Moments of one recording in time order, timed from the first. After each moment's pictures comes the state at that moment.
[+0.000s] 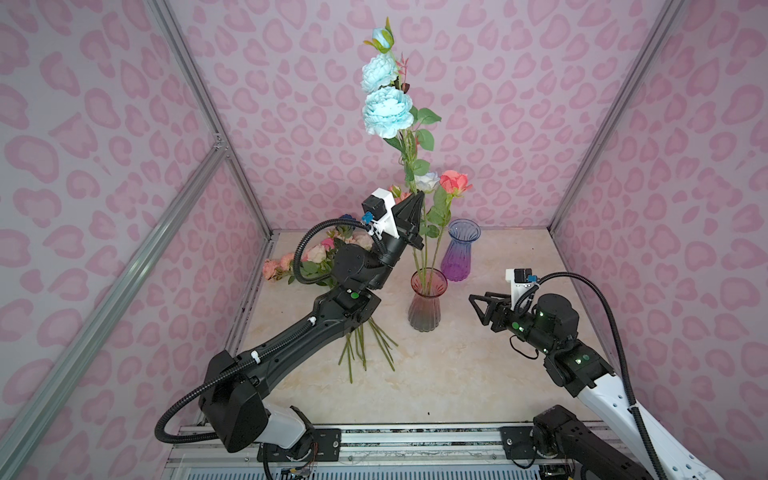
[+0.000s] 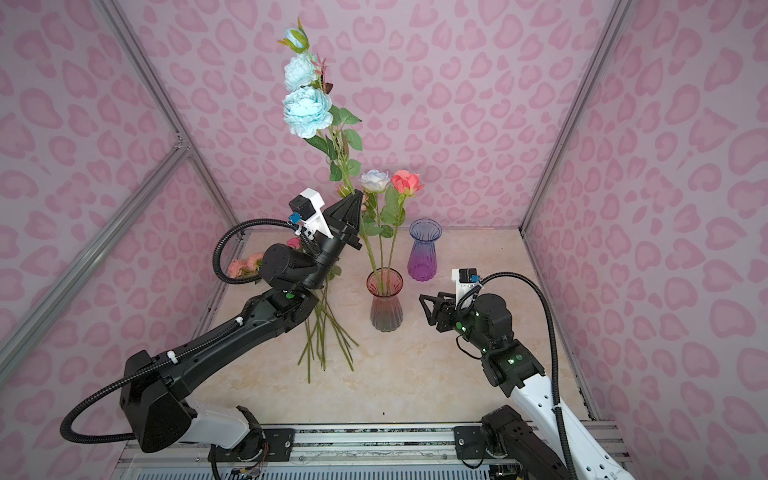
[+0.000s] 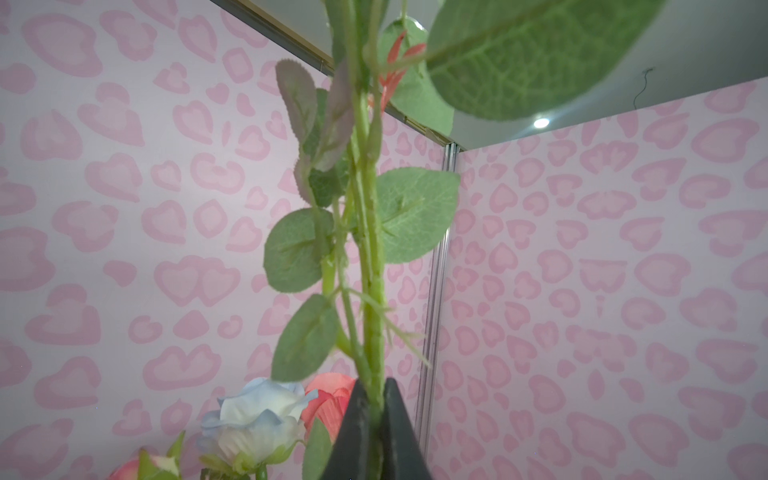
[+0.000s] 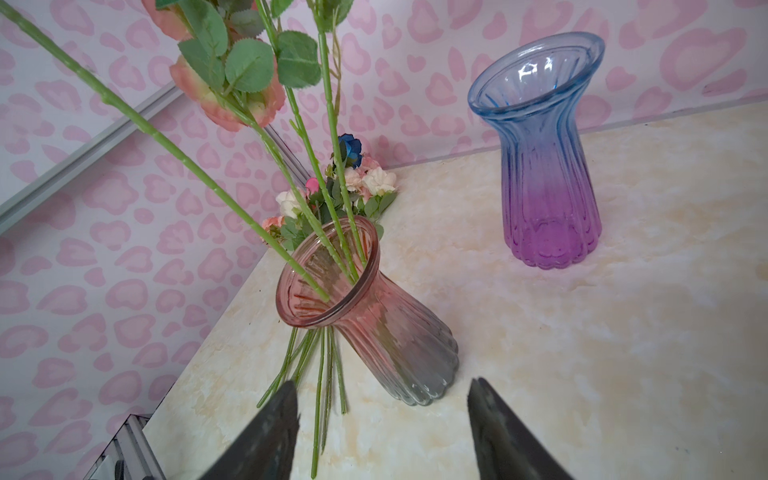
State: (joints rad) left arm -0.78 1.46 1.25 0.75 -0.08 -0.07; right arm 0.40 0.77 0.64 -0.17 -0.23 0.47
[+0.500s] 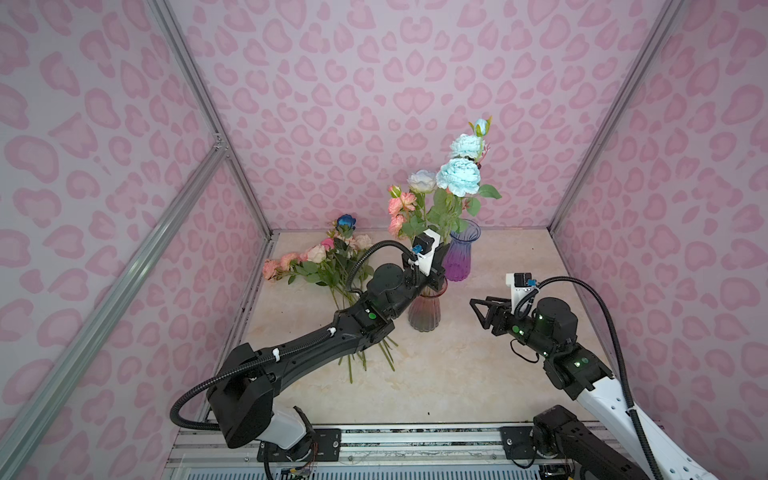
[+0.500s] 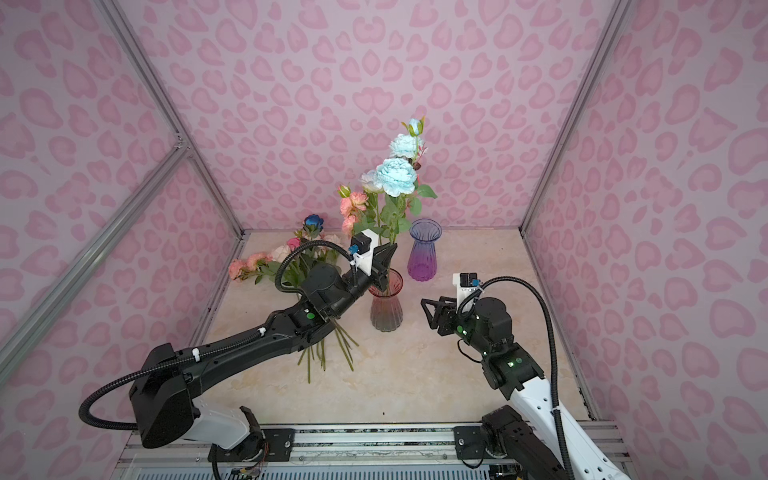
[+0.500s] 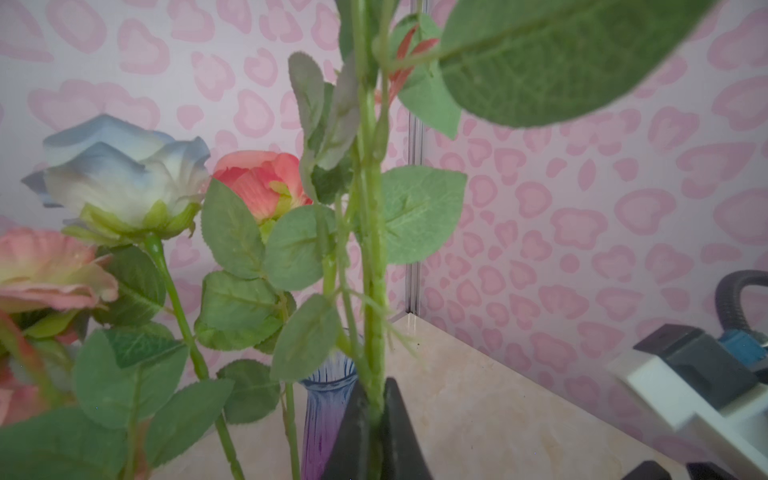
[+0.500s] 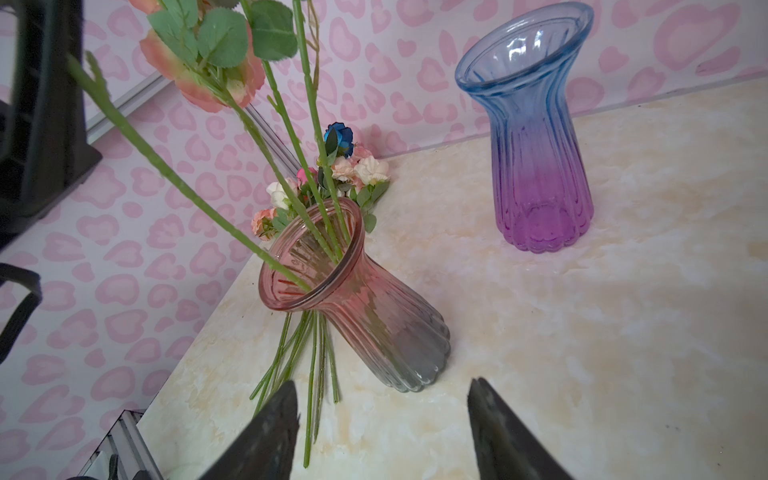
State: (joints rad) left arm -0.89 1.48 1.08 0.55 -0.14 0.02; right arm 0.39 0.75 0.60 -0.17 -0.24 0.47
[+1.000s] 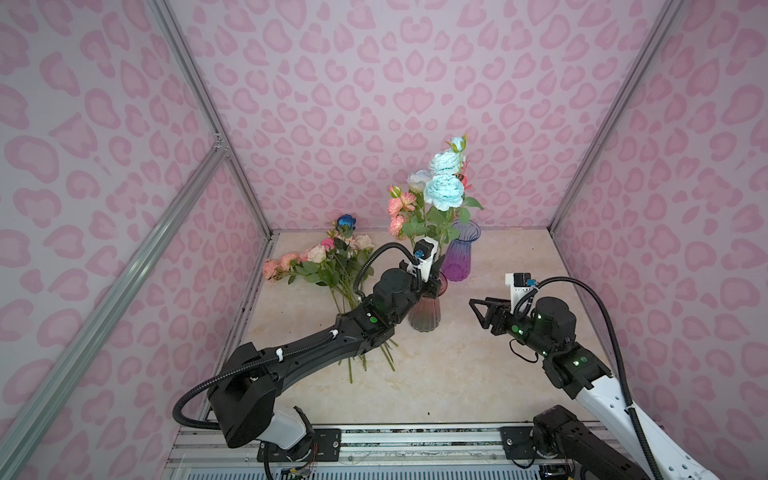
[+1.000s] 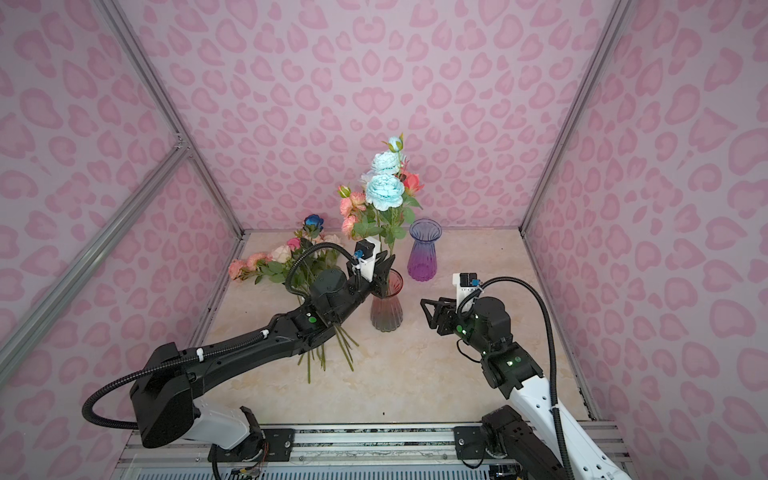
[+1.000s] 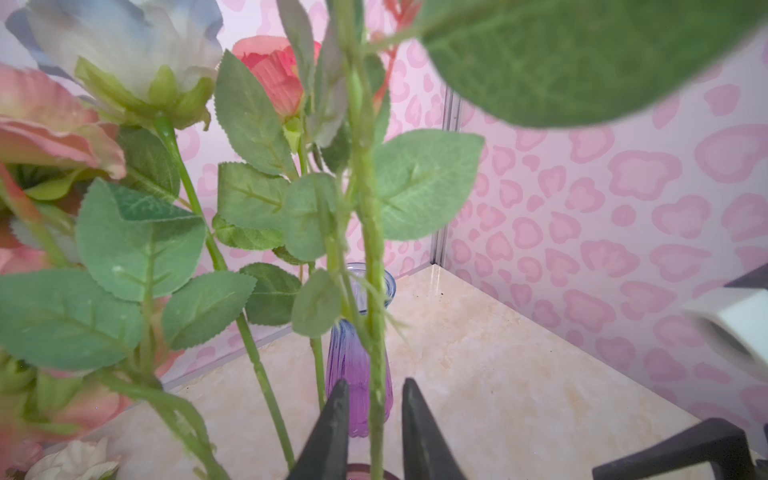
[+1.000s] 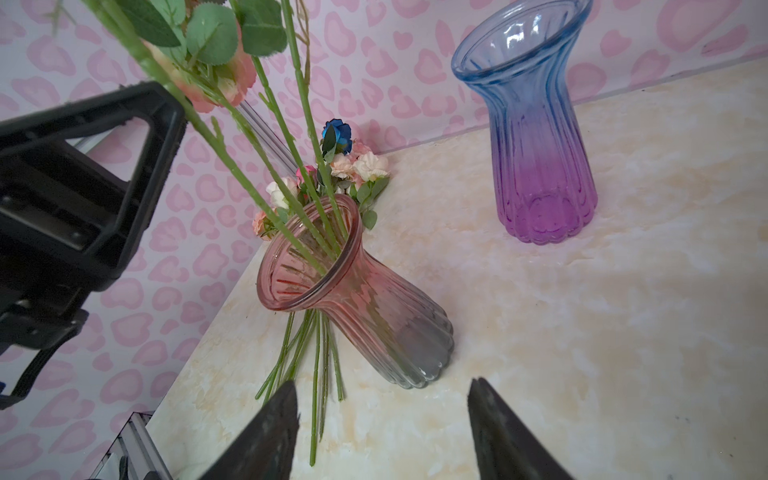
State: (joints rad) left arm -0.90 1.48 1.06 0.43 -0.25 0.00; right arm 0.39 0.76 0.60 -0.17 -0.24 0.50
